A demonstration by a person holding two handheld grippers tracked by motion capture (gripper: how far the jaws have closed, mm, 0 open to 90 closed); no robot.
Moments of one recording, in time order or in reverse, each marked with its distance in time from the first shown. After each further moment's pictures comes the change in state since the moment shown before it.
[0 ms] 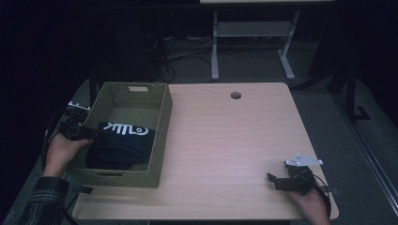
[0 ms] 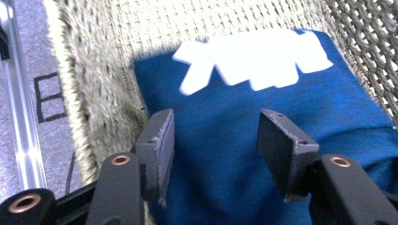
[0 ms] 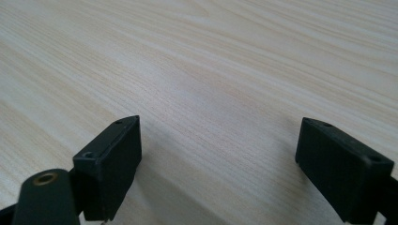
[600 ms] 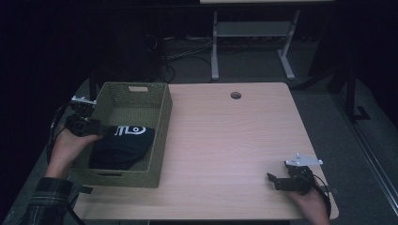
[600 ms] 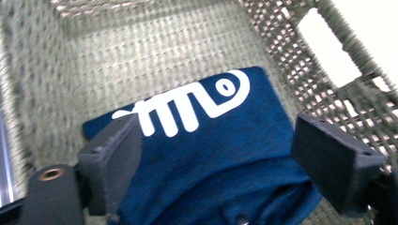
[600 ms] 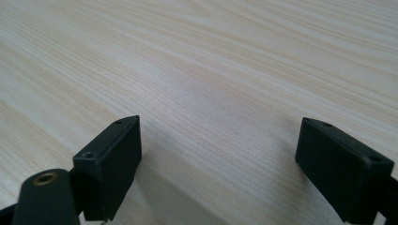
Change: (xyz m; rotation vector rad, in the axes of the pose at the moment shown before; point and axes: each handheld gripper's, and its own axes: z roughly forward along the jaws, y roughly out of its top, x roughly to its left) left arm -0.043 0.020 -0.016 -0.105 -0.062 0.056; right arm 0.000 0.000 0.000 -0.001 0.000 -0.001
